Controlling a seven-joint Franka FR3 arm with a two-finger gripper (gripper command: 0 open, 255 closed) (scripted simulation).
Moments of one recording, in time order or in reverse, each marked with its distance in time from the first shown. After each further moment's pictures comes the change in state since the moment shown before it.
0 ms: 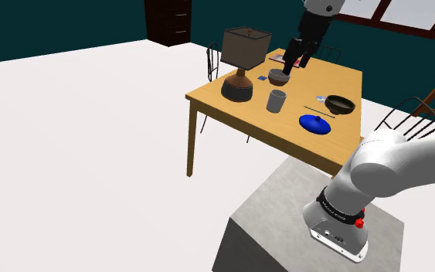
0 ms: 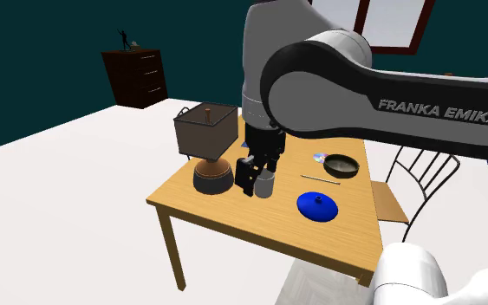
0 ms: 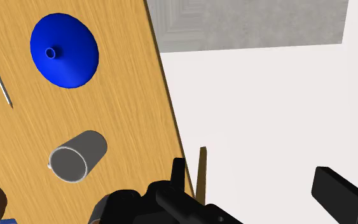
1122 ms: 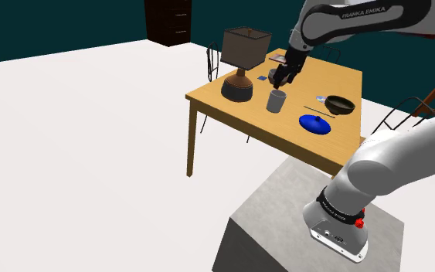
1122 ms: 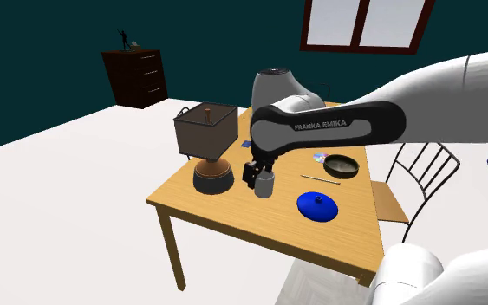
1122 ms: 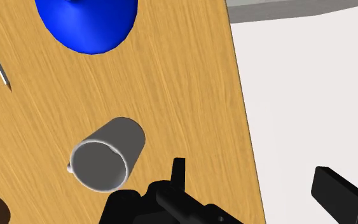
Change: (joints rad) arm -0.076 0.276 -0.268 -0.102 -0.103 0.438 -0.203
